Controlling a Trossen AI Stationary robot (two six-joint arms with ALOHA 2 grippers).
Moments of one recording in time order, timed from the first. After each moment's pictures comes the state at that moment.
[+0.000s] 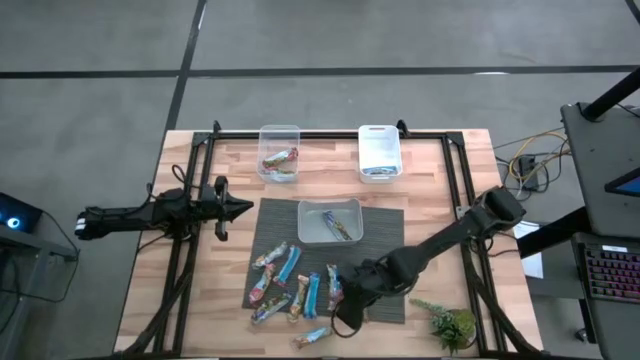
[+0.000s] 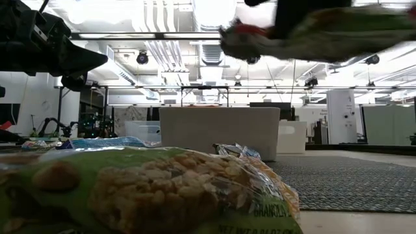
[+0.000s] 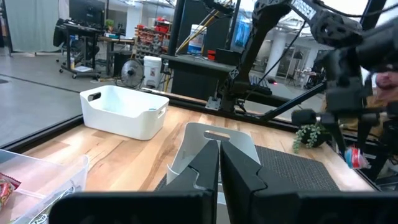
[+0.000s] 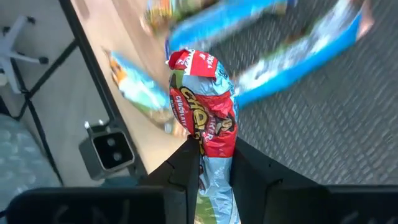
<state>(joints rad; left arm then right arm) 0.05 0.05 0.01 0.03 -0.10 -0.18 0.50 1.86 1.40 -0.54 0.02 1.10</state>
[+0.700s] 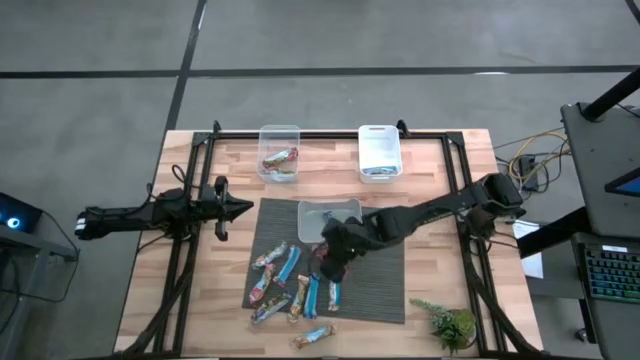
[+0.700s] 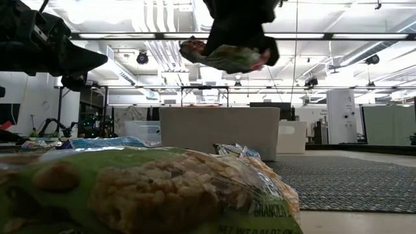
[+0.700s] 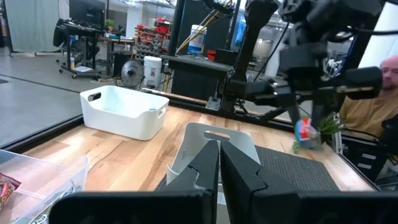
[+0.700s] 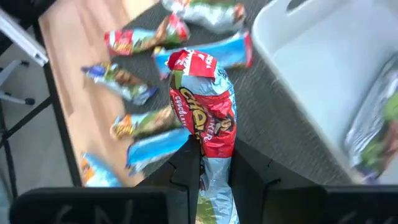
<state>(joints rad) 0.05 0.05 0.01 0.03 -0.10 -0.18 0.24 1.81 1.43 -0.54 0.06 0.82</state>
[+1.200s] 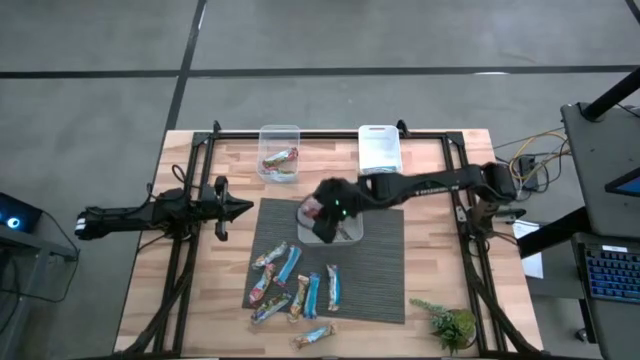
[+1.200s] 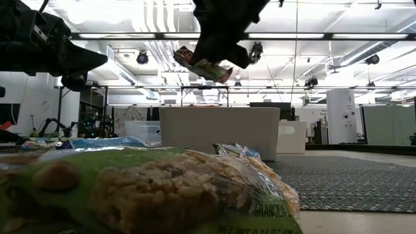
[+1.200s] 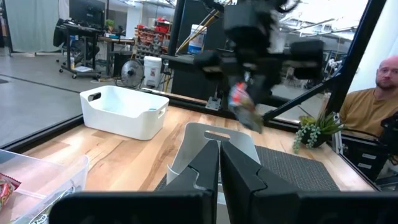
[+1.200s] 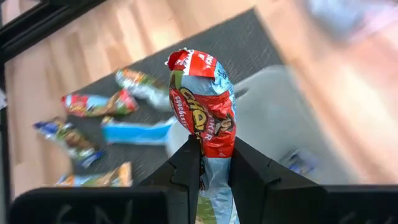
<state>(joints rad) 0.05 0.05 0.01 0.03 -0.10 -0.18 0.01 1.81 1.50 -0.54 0.04 0.52</state>
